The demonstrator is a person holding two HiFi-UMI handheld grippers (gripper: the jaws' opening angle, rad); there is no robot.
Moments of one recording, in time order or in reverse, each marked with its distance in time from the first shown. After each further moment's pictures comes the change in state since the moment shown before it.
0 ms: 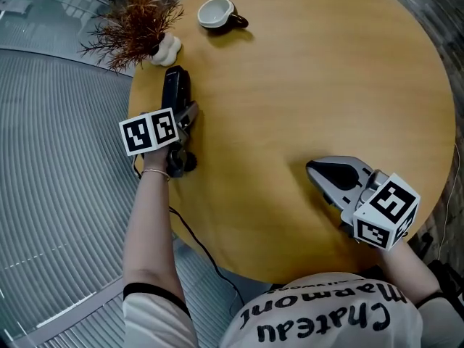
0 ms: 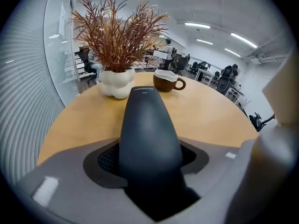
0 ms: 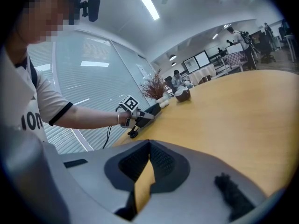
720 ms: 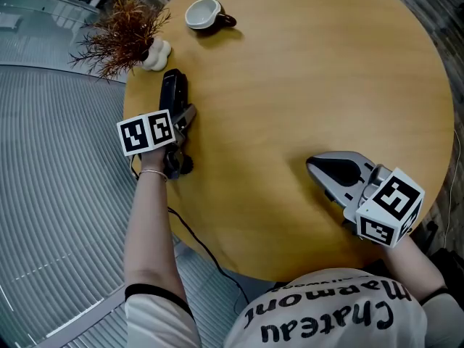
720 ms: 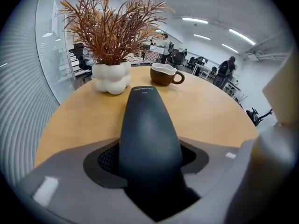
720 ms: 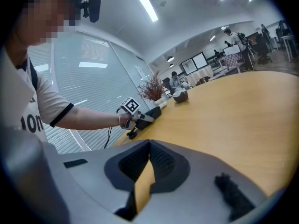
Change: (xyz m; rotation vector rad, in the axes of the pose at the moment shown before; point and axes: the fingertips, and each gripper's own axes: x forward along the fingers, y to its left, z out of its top) left arm 0.013 -0.003 -0.006 0.037 0.059 -0.031; right arm -0.006 0.000 0.001 0.010 -0.015 -0.033
